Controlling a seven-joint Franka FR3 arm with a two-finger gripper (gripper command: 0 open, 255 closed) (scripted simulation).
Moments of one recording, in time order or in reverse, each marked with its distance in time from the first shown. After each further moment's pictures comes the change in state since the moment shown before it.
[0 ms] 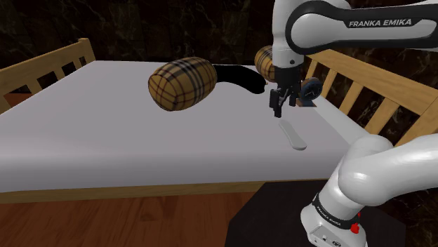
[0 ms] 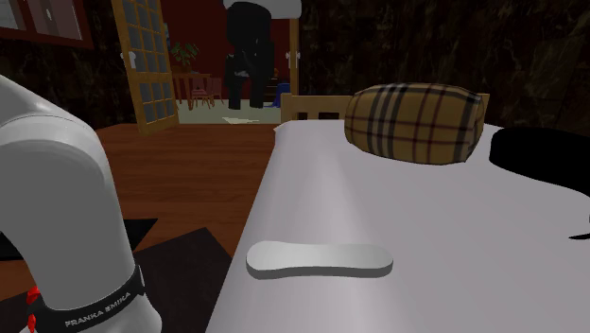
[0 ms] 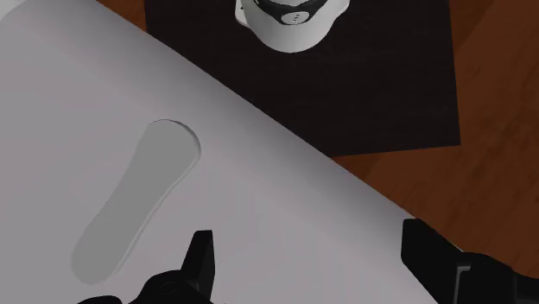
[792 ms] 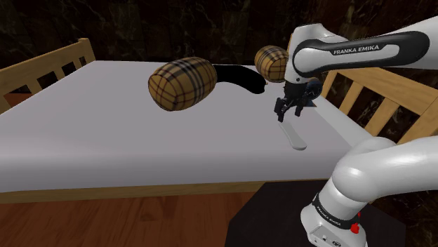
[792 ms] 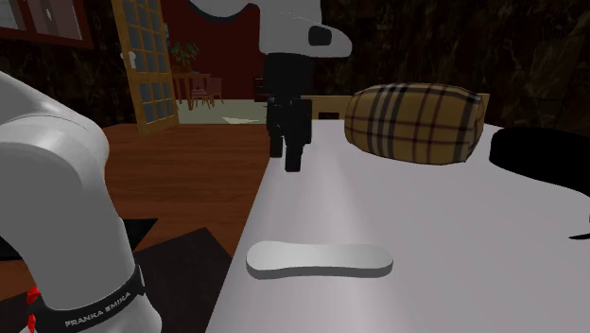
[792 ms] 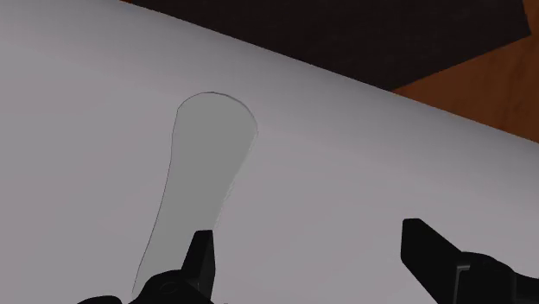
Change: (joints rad) arm -0.166 0.009 -0.188 -0.202 -0.081 0.321 0.030
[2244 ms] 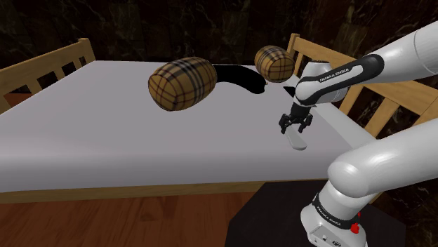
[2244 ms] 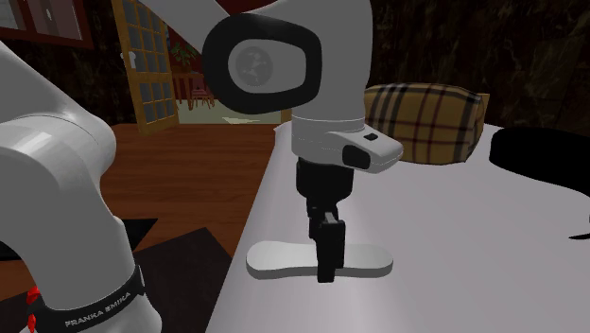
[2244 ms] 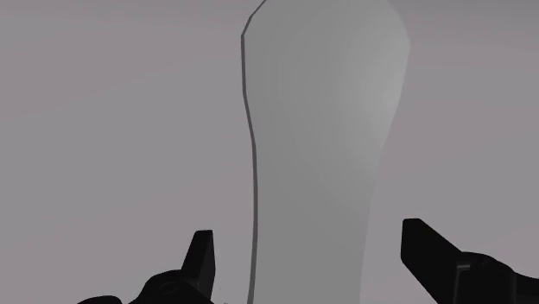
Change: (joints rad) arm -0.146 0.238 -0.238 -0.165 -0.061 0.509 -0.004
